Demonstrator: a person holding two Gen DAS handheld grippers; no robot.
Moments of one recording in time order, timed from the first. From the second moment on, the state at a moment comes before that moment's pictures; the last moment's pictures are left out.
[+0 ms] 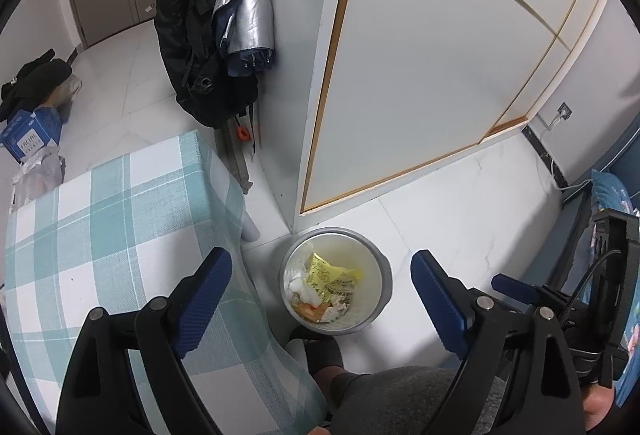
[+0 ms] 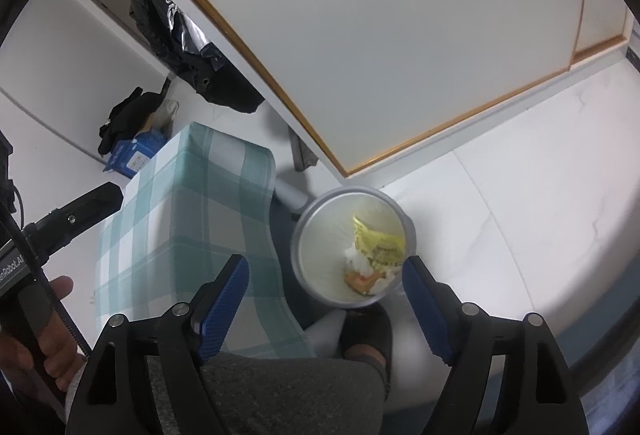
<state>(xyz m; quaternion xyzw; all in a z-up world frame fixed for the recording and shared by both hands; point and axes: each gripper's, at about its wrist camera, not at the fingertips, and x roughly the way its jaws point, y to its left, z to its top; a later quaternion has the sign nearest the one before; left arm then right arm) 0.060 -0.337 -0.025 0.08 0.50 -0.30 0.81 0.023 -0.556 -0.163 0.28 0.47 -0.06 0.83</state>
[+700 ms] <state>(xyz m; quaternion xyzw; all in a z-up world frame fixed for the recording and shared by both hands) 0.053 -0.334 -0.022 0.09 0.49 -0.29 0.82 0.024 -0.553 -0.162 0.28 0.47 -0.06 0.83</state>
